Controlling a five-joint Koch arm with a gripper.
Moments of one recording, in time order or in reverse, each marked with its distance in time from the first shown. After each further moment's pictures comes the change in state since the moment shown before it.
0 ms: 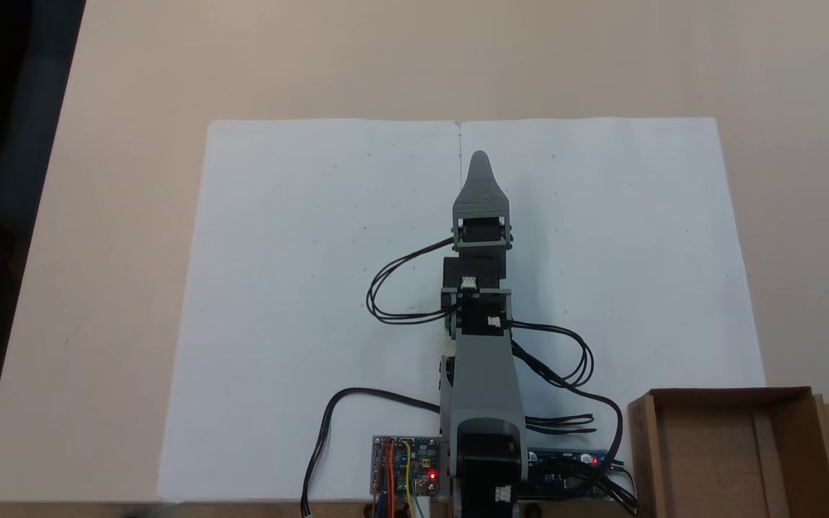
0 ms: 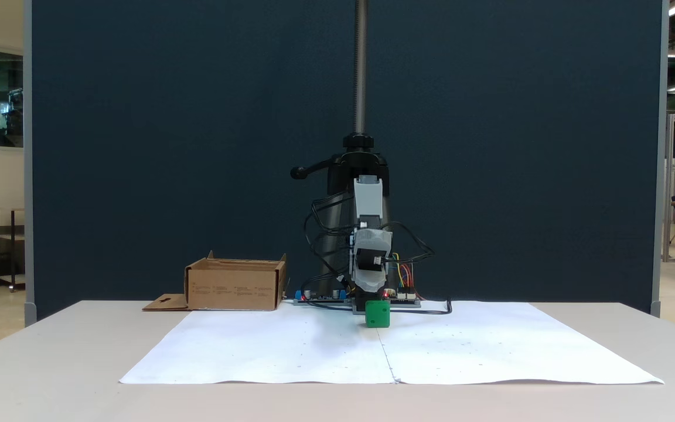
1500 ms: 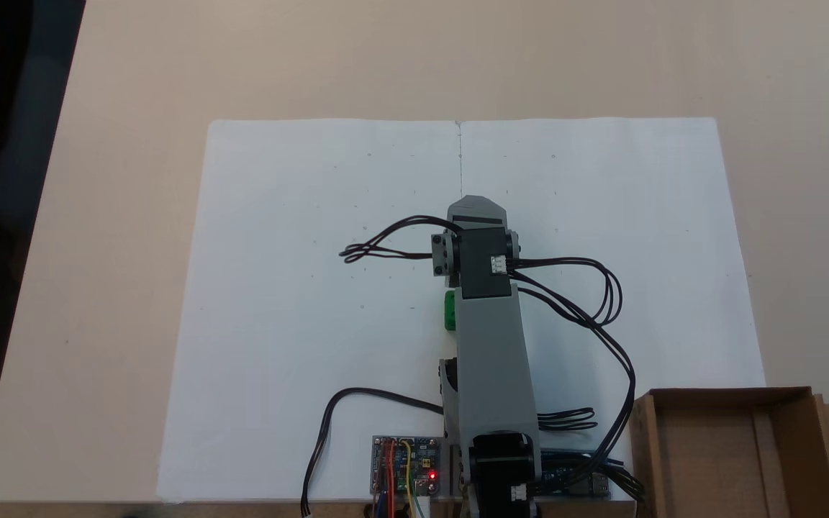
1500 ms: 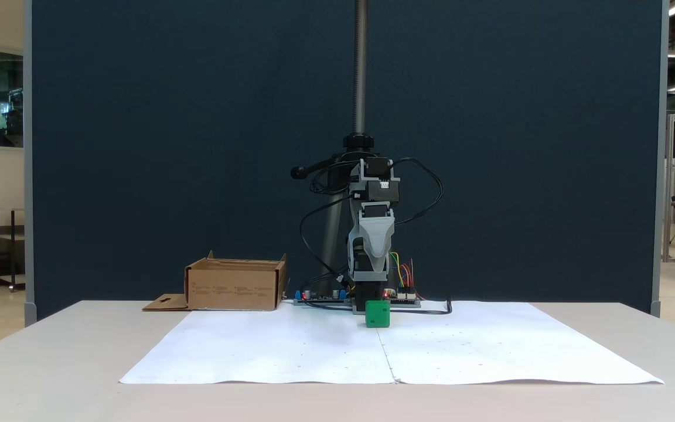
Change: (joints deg) arm -6.1 0.0 -45.2 99.3 13.7
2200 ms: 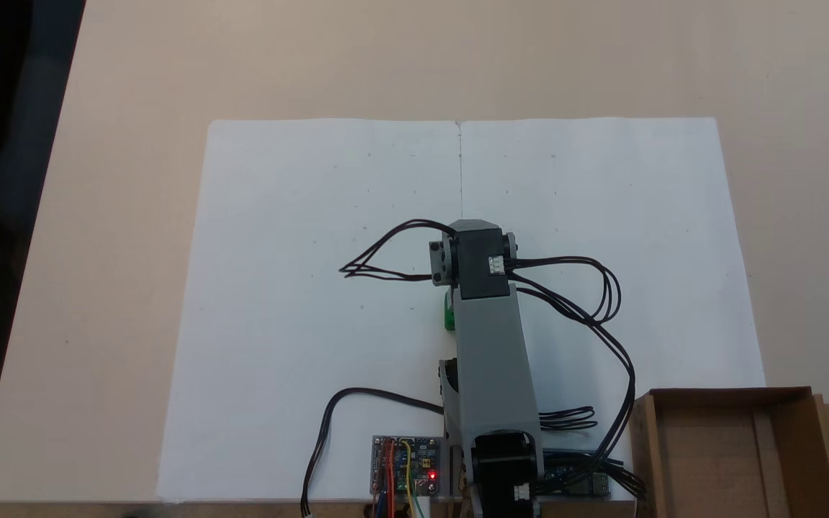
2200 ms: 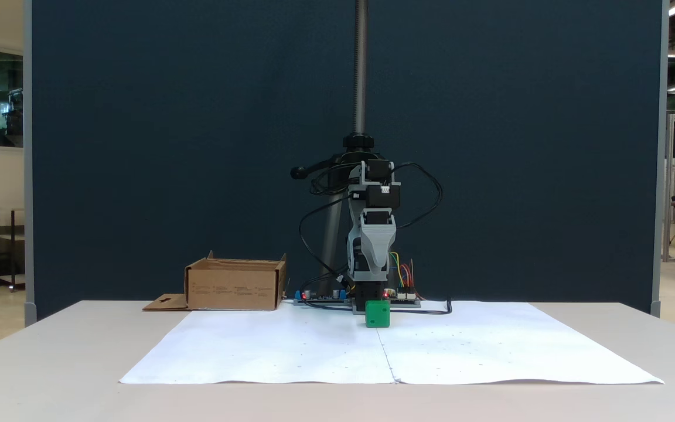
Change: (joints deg) arm -1.2 0.0 1.5 7.6 -6.3
